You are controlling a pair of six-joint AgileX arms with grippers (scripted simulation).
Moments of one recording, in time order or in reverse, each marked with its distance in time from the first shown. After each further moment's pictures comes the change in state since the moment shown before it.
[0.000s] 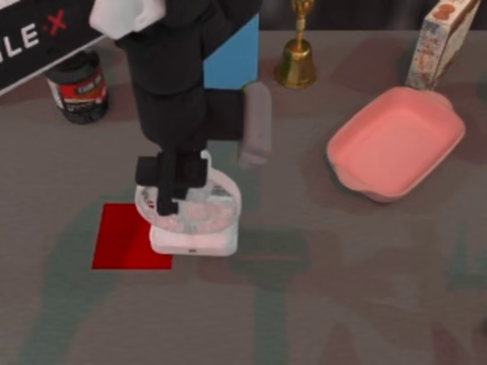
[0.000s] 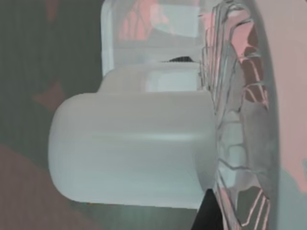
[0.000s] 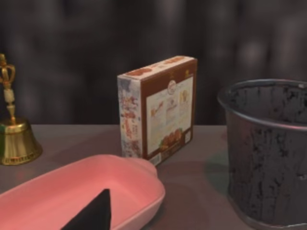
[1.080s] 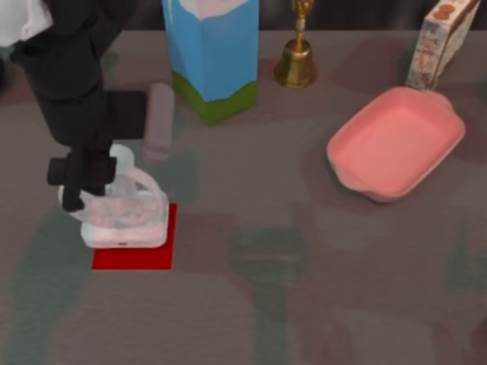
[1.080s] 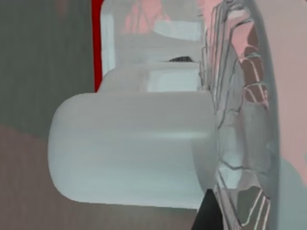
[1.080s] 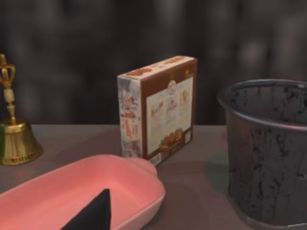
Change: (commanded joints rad) left arm 0.258 -0.102 -0.235 0.147 0.000 0.200; right arm 0.000 0.000 0.000 0.000 0.000 0.000
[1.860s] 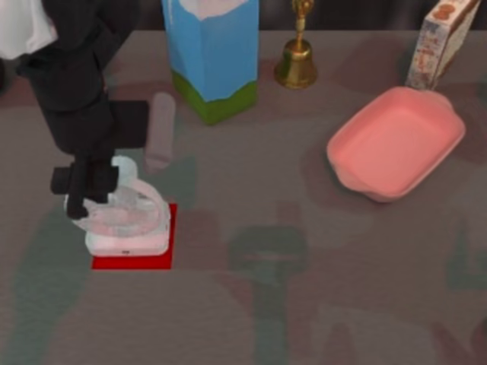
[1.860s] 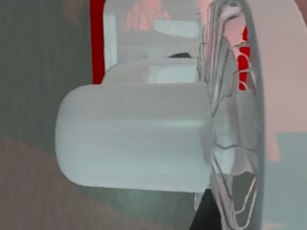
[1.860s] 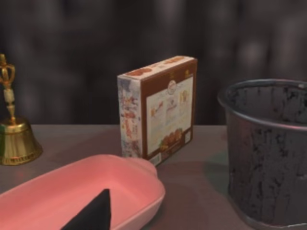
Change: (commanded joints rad) left arm 0.003 0.004 -0.046 0.054 0.001 0.002; right arm 0.000 0.000 0.000 0.000 0.000 0.000
